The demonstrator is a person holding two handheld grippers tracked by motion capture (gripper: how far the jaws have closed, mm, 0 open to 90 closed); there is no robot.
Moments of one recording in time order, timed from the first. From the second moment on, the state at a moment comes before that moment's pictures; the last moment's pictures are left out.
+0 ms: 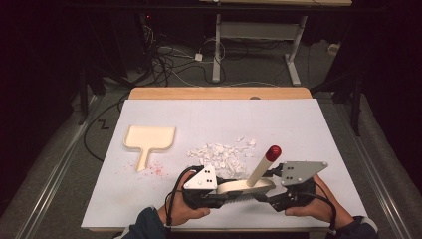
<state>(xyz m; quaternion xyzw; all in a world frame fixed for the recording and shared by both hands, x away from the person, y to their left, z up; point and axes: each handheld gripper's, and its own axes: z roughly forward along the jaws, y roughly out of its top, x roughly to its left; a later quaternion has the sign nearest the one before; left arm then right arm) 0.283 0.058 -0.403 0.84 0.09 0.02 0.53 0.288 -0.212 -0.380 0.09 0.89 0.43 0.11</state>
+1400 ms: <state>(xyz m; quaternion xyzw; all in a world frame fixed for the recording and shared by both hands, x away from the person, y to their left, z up) 0.258 0.213 -0.459 0.82 0.32 0.30 0.38 0.341 -0.280 -0.367 0.31 0.83 0.41 0.22</state>
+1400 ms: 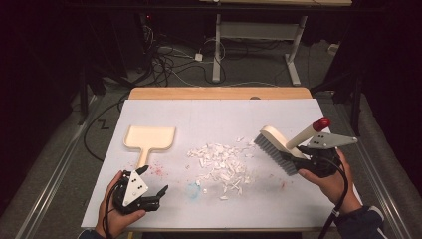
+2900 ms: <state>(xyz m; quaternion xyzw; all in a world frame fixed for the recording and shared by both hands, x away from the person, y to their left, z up) 0.248 0.218 -0.475 0.84 0.32 0.29 0.34 0.398 -0.163 -0.440 0.21 0.89 0.30 0.29</state>
